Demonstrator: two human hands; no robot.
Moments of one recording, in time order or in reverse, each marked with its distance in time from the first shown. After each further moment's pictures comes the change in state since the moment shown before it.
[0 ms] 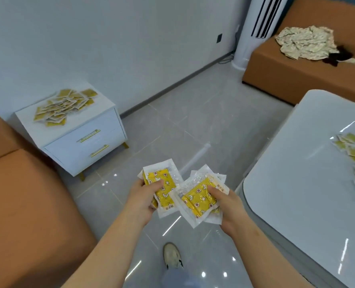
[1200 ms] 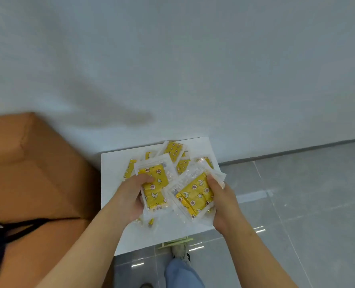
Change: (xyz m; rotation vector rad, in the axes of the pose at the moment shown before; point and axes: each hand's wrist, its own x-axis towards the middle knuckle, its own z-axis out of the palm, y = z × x) left_hand 0.508 0.492 -0.335 -0.451 0.316 -0.094; right_hand 0.408 -0.154 0.751 -0.336 -0.447 0.138
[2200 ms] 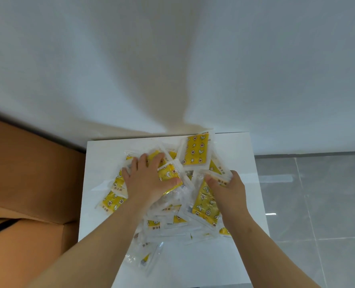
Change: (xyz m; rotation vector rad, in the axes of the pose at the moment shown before) left_hand 0.220 -0.013 -0.007 1.531 0.389 0.225; right_hand 0.205 0.034 0.018 -0.551 0.082 -0.078
